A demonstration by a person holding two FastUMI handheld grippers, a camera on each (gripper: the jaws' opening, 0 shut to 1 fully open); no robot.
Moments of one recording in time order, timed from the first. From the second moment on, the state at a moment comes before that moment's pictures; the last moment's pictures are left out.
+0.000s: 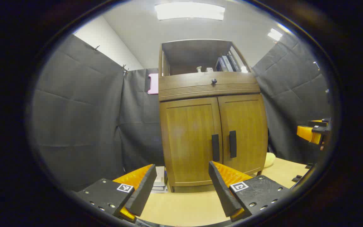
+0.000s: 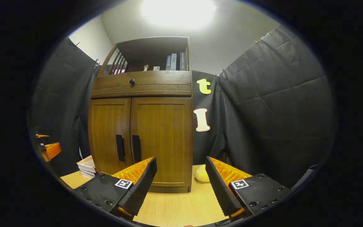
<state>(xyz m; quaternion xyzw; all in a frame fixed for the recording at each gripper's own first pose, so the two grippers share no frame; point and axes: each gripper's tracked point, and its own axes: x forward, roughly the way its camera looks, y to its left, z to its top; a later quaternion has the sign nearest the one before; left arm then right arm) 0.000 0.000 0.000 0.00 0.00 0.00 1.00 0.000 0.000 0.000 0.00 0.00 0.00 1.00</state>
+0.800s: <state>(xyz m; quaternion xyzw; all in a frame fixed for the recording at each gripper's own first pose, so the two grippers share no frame) 0.001 -0.002 0.004 0.01 0.00 0.01 1.00 0.010 0.005 -0.004 0.01 0.00 0.01 1.00</state>
